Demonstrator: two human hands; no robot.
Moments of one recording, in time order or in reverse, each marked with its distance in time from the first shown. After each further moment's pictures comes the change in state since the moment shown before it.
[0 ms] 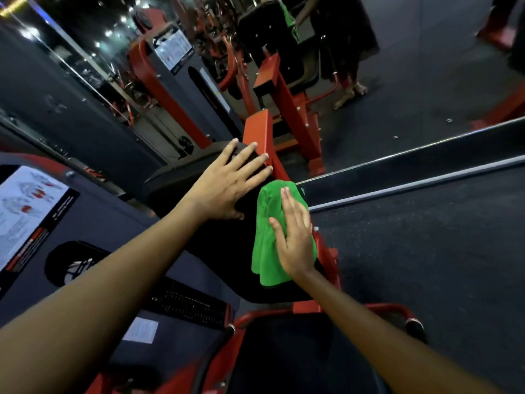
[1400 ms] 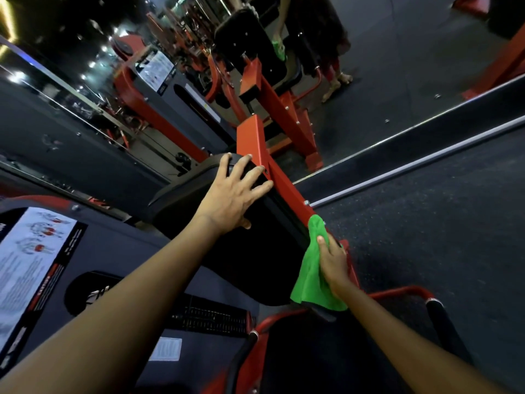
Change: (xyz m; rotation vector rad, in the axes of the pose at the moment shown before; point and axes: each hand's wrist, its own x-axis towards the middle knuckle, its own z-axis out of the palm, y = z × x) left_hand 0.006 0.011 -0.012 -0.038 -0.140 -0.009; right_hand -0.043 0.056 -0.016 0.223 -0.011 0.820
